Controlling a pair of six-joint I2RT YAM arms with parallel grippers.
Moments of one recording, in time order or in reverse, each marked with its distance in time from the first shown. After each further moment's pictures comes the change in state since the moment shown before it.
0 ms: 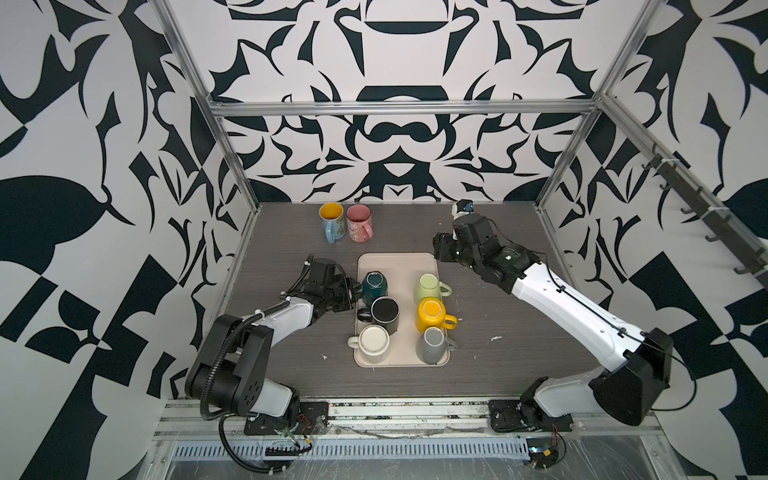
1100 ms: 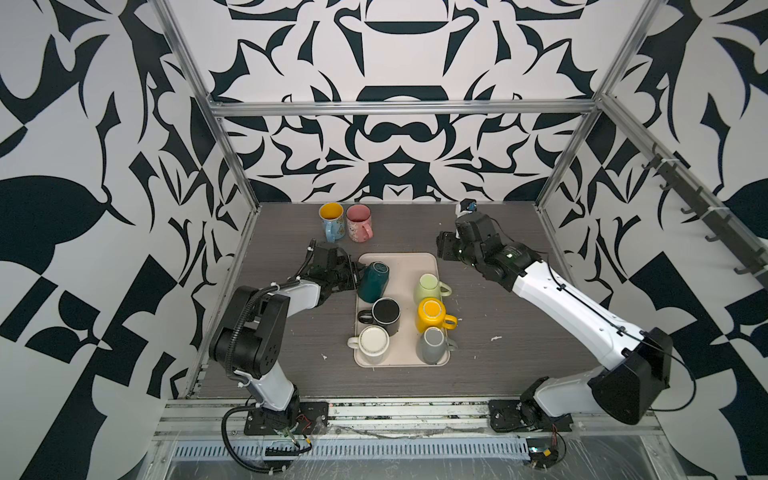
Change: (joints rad) left arm 0.041 0.214 0.172 0.205 0.070 0.095; right arm -0.027 0.008 0.000 -0.011 0.000 0.003
